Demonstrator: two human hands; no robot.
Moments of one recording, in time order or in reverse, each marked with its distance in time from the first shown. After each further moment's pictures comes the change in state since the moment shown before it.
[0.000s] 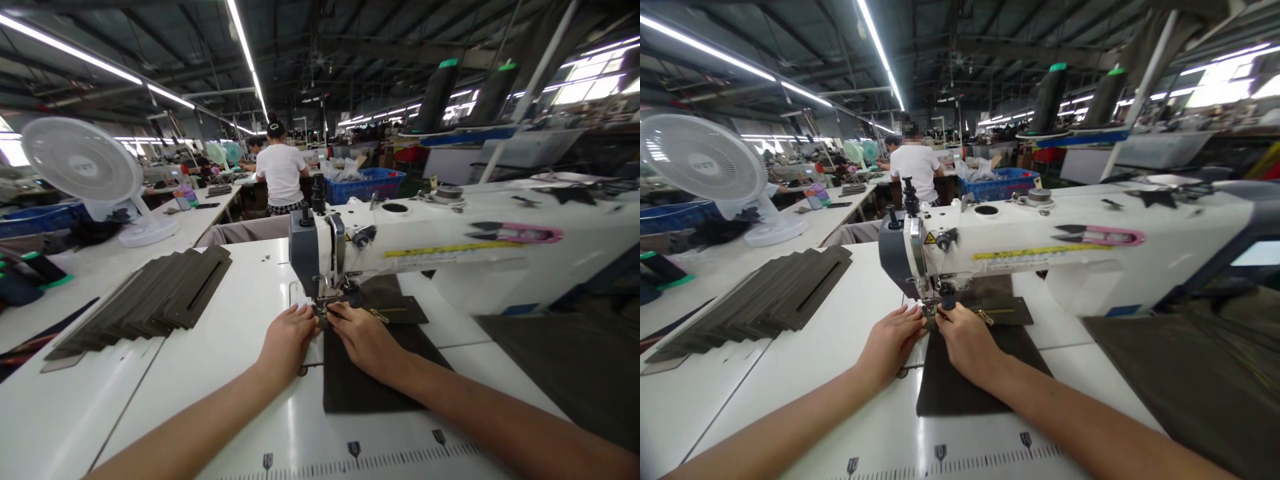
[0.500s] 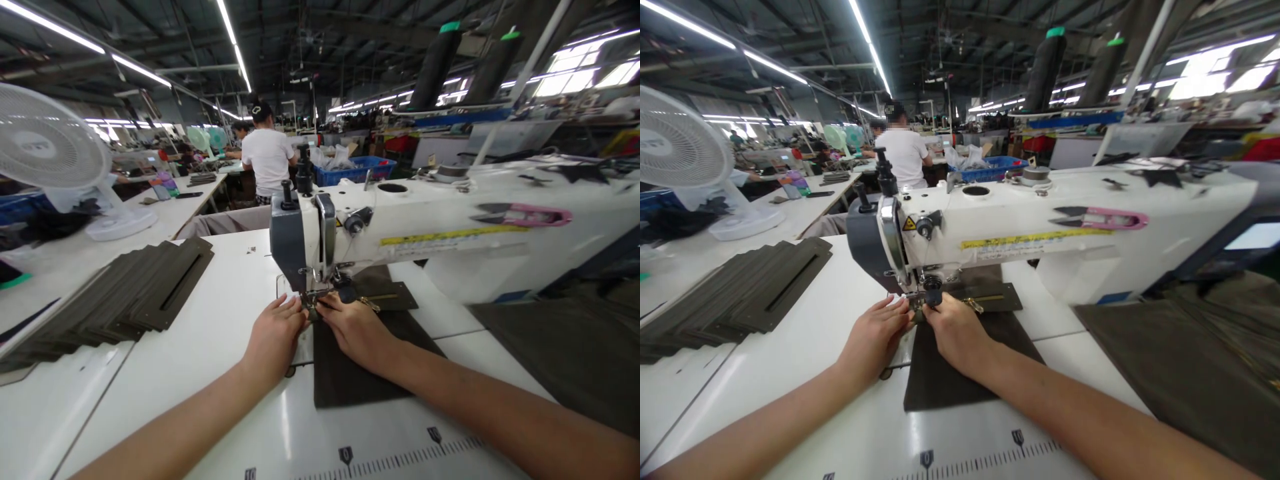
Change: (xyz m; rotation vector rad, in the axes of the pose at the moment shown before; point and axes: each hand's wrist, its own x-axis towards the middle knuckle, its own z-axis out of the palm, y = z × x) left_hand 0.009 -0.001 -0.001 0.078 -0.025 0.072; right_hand 0.006 0.006 0.001 0.034 -0.068 0.026
